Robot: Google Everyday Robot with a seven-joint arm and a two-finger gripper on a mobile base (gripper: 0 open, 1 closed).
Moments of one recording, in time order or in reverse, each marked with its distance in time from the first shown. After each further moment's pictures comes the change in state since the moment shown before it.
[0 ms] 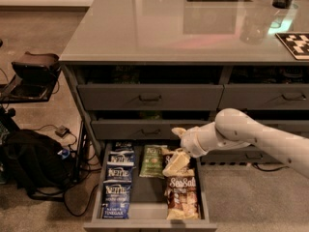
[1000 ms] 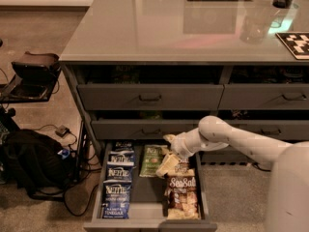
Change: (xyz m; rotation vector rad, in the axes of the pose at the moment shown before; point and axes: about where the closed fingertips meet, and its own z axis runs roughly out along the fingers) arm 0.057 -0.049 0.093 -0.070 -0.002 0.035
